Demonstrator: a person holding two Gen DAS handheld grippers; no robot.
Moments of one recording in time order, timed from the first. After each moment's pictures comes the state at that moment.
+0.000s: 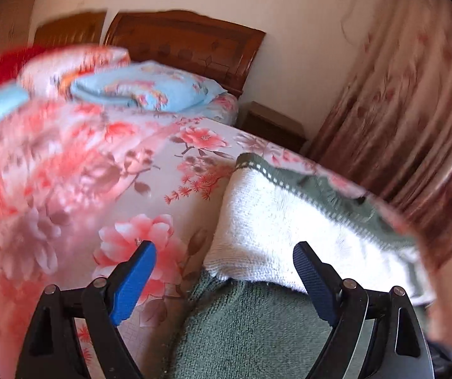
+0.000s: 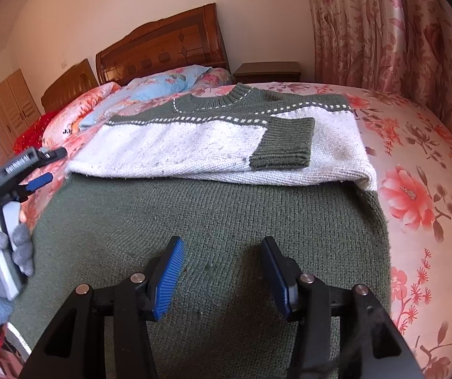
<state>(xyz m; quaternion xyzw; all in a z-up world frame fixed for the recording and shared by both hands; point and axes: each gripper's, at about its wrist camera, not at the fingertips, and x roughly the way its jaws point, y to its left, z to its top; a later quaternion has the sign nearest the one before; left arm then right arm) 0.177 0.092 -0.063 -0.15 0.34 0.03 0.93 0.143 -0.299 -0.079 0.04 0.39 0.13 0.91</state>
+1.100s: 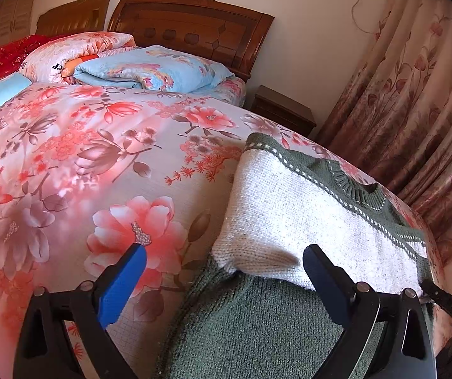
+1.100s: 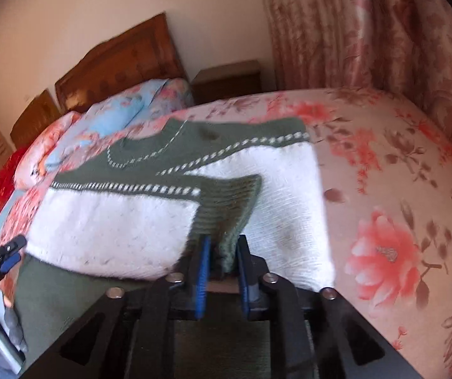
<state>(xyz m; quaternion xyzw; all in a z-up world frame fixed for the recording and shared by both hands) 0.186 0.105 -0.071 -0.18 0.37 0.03 0.91 0.222 -0.345 -0.066 0.10 0.40 0.04 0.91</state>
